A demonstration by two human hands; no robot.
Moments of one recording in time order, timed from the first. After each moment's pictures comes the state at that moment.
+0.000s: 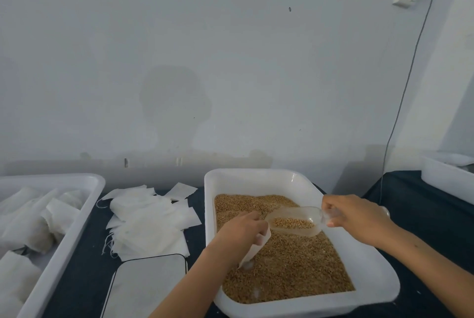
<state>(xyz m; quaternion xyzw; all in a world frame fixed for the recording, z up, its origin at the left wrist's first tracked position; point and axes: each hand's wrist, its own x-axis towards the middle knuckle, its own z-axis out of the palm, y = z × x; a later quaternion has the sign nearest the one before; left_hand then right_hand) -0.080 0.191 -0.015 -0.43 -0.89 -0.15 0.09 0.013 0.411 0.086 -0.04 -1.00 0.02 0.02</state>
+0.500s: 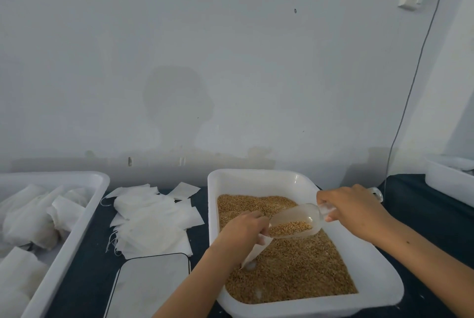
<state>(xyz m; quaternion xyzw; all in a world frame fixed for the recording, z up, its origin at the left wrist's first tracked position) -0.080 0.190 -0.013 -0.42 -0.88 -0.20 0.10 0.007 0.391 0.102 0.00 -0.99 -0.13 0.07</state>
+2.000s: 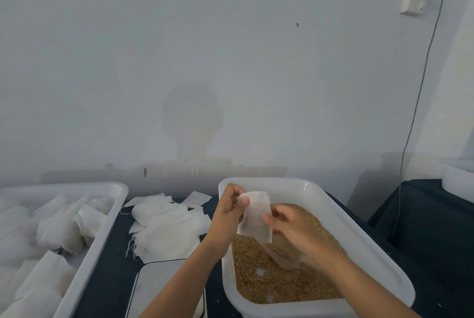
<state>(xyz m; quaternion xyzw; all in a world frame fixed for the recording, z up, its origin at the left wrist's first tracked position) -0.058 0.150 0.025 -0.22 -0.65 -0.72 0.06 -0.016 0.303 0.043 0.03 -0.85 0.53 0.04</state>
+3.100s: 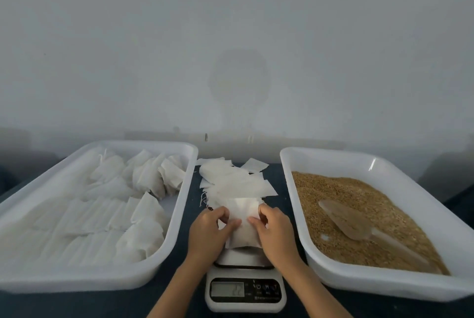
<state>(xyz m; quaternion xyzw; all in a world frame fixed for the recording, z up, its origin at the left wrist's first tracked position) -0.012 -0.006 -0.065 -0.06 -0.88 -0.43 0.21 -0.014 0.144 -0.050 0.10 -0.91 0.36 0.19</state>
